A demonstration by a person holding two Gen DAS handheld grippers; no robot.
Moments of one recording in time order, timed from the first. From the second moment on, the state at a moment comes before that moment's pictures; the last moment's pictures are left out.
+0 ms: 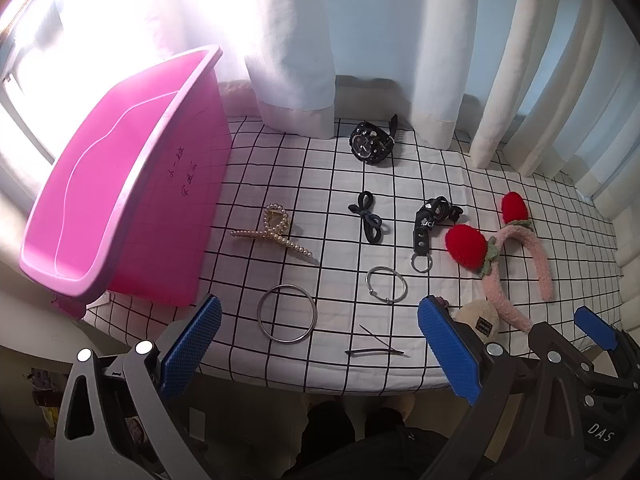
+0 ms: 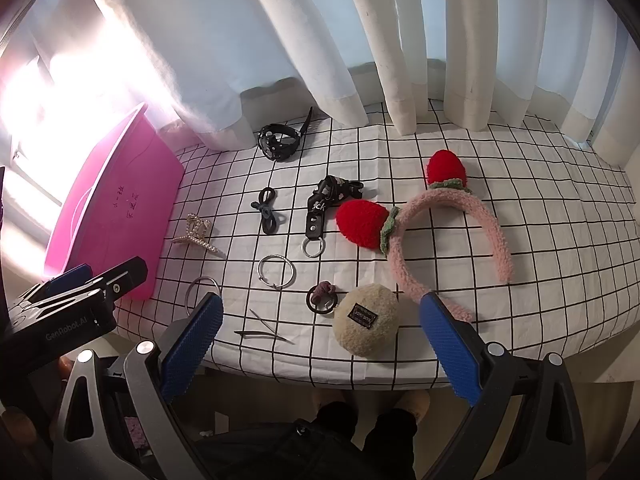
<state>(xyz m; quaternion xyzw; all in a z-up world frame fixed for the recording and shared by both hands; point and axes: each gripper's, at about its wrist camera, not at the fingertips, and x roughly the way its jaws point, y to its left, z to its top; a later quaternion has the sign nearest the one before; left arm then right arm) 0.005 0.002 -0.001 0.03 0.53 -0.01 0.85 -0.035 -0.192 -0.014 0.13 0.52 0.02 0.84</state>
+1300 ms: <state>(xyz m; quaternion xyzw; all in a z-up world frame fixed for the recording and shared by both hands) -0.031 -0.002 -0.136 -0.03 0.60 0.04 0.80 -0.060 -0.287 -0.112 0.13 0.54 0.01 0.84</state>
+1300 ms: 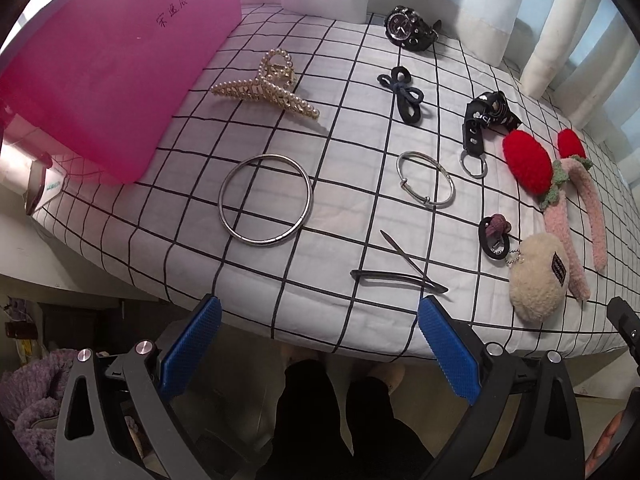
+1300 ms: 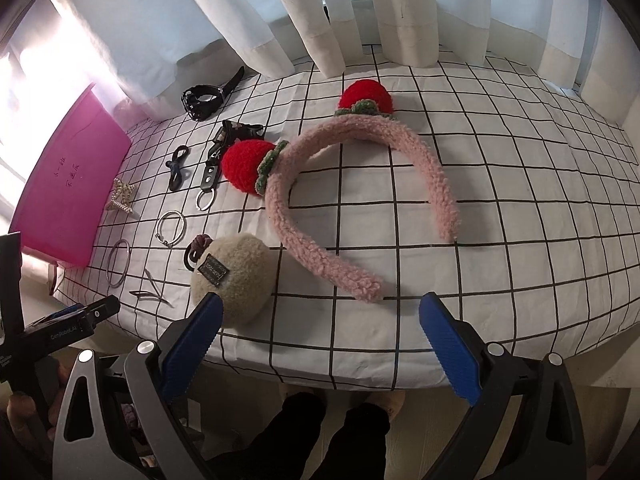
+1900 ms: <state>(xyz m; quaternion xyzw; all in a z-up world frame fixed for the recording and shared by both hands) -0.039 -0.020 -0.179 -0.15 0.58 0.15 0.79 0.012 -0.283 -0.149 0.08 0.53 0.09 0.84</state>
